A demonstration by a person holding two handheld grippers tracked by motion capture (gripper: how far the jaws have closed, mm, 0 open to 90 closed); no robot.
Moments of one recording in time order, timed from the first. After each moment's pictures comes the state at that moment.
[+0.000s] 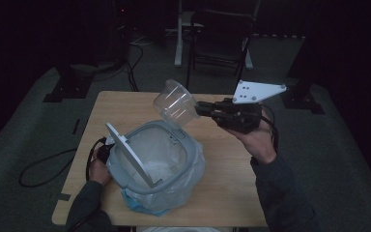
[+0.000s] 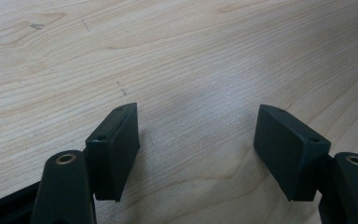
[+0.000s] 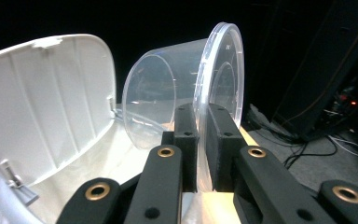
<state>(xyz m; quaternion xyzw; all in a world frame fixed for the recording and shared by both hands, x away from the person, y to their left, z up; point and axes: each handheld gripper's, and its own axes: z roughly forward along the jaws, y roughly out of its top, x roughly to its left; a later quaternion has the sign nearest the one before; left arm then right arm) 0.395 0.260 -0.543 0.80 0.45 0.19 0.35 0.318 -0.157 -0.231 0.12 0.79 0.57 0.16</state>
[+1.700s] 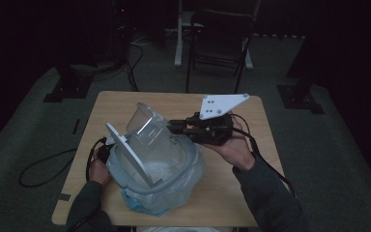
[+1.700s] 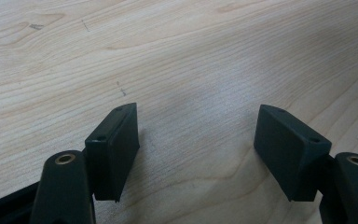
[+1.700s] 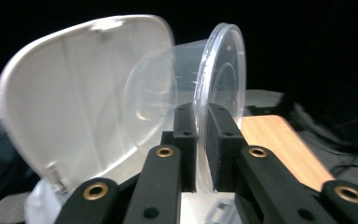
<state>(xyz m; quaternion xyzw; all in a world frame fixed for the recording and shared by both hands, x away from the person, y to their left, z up) 0.395 0.259 -0.543 0.80 0.45 0.19 0.35 0.306 -0.101 -0.248 0.05 0.83 0.55 0.10</state>
